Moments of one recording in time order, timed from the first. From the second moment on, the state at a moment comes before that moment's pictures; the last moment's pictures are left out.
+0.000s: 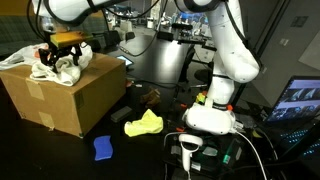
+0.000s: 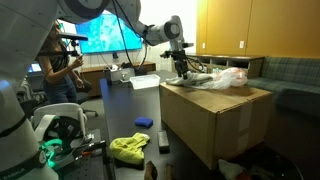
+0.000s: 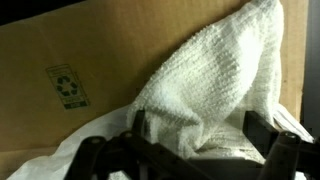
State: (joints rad) arm 0.33 0.60 0.05 -1.37 -0.22 2.03 0.65
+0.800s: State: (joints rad) arm 0.34 0.62 0.03 -1.35 -0.22 1.98 0.63
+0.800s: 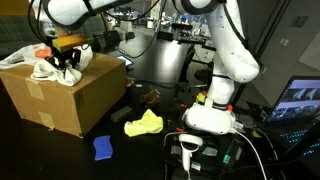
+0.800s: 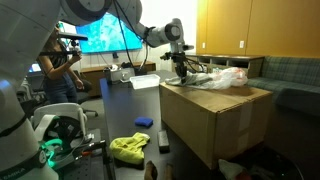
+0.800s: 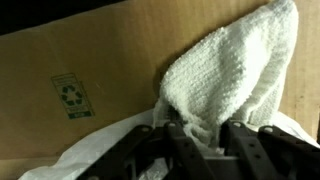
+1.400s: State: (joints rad) arm 0.41 0.57 0.04 -1.34 -0.25 1.97 0.61
